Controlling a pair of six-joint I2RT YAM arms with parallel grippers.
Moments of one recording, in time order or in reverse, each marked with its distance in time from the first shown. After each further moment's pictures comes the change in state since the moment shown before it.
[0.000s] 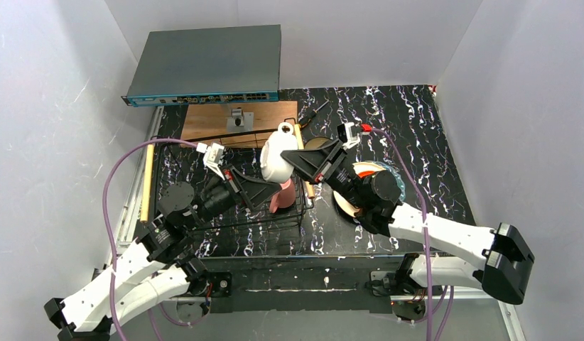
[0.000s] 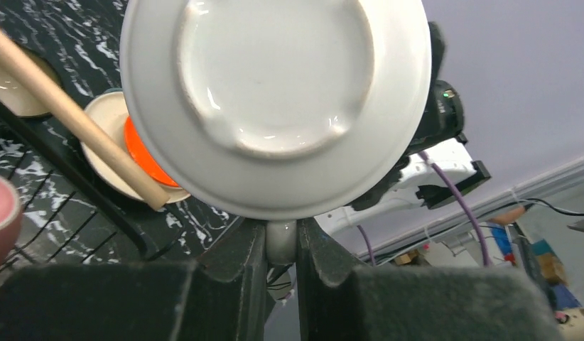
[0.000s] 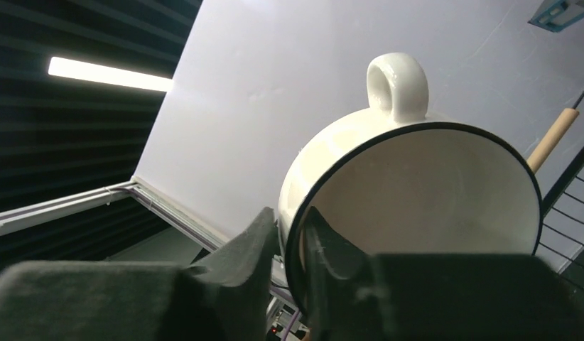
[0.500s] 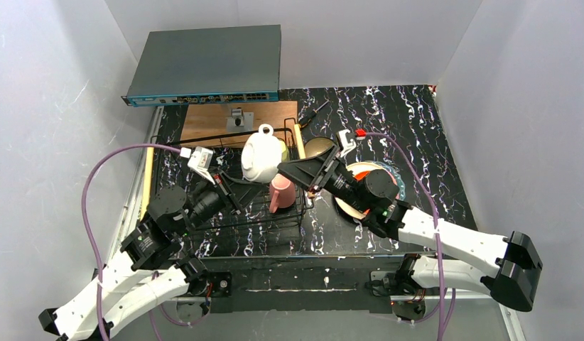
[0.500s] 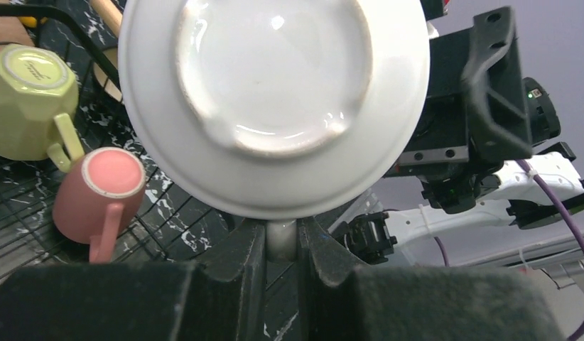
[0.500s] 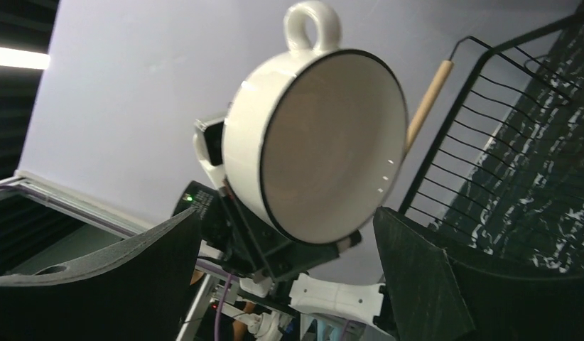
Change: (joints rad) left arm 0.002 -0.079 0.063 -0.270 -0.164 0.160; right arm 0.011 -0.088 -0.009 -0.328 -0.007 -0.117
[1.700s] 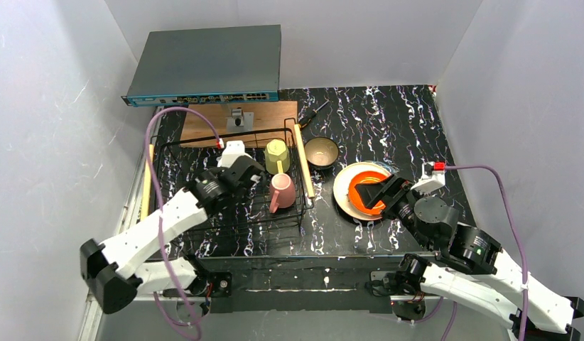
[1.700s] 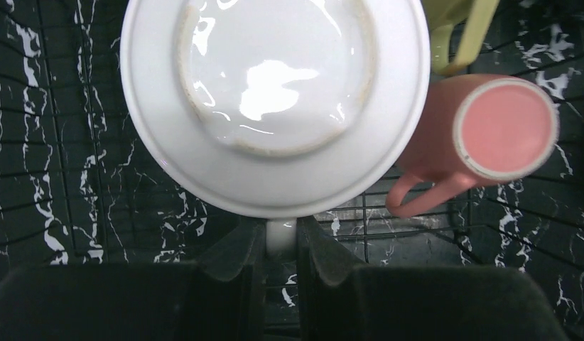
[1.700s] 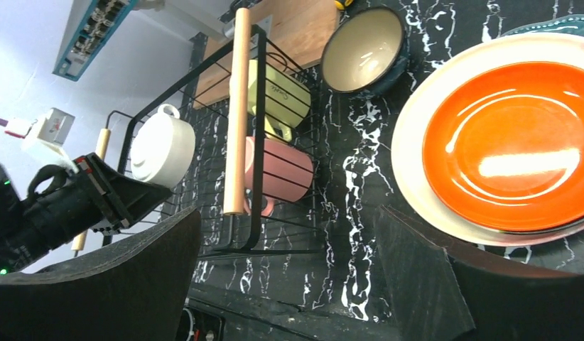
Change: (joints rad) left arm 0.009 0.549 0.221 -0.626 -0.598 0.016; right arm 0.002 -0.618 0.052 -1.295 0.616 -0.307
